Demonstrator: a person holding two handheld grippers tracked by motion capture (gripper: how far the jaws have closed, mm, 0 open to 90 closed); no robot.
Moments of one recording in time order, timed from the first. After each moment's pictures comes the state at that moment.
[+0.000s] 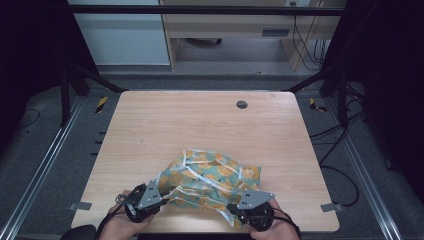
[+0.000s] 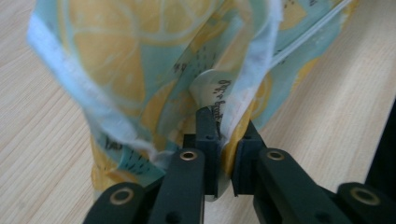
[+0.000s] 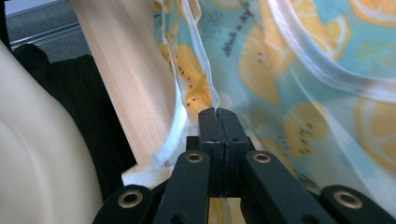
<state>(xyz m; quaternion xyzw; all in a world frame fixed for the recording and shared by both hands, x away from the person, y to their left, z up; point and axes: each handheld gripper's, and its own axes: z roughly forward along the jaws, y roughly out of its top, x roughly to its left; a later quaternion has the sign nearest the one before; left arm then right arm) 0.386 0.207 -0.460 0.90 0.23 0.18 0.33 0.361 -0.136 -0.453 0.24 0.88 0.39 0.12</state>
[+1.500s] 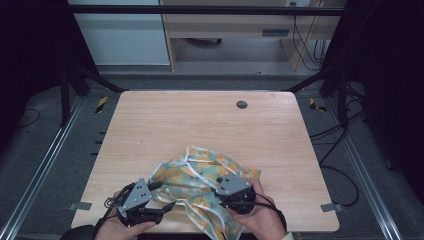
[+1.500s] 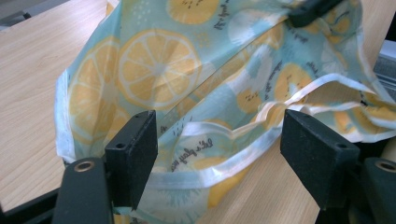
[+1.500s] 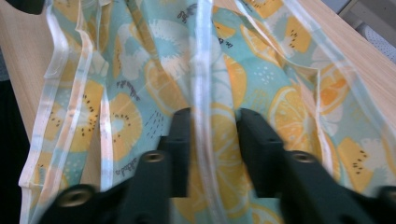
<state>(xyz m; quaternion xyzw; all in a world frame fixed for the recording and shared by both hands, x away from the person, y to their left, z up) 0.370 0.209 -0.430 0.84 0.25 0.18 0.44 0.389 -0.088 -0.419 0.21 0.88 0.37 0.24</state>
